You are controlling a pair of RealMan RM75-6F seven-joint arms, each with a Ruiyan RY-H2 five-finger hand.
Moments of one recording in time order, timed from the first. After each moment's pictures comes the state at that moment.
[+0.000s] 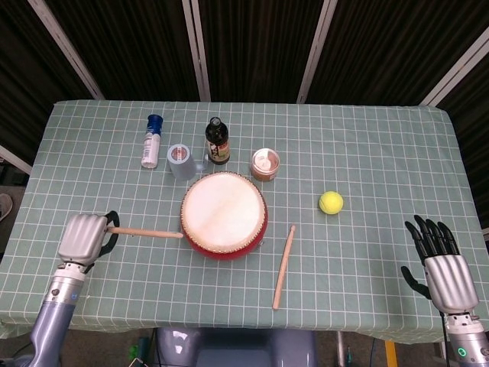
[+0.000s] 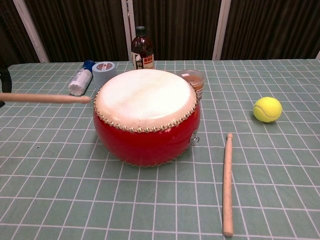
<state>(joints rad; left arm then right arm) -0.40 -1.27 -0.11 -1.91 1.19 1.36 0.60 0.09 -1.15 0.03 -1.55 -1.64 1.55 -0.05</state>
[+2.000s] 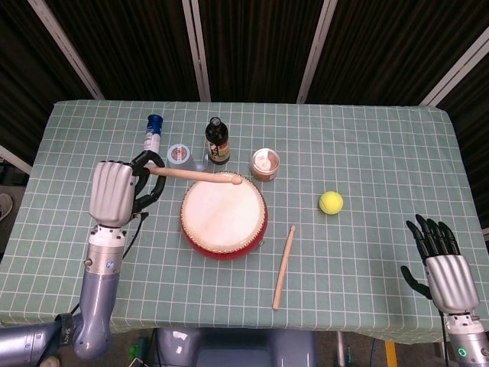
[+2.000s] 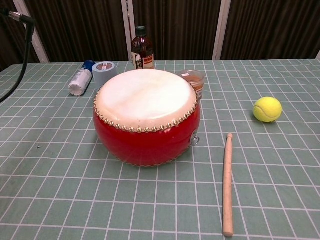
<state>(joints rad) -0.64 -1.48 -0.41 -1.97 1.27 1.52 0.54 0.08 -1.15 0.03 -1.56 -1.64 1.56 -0.03</state>
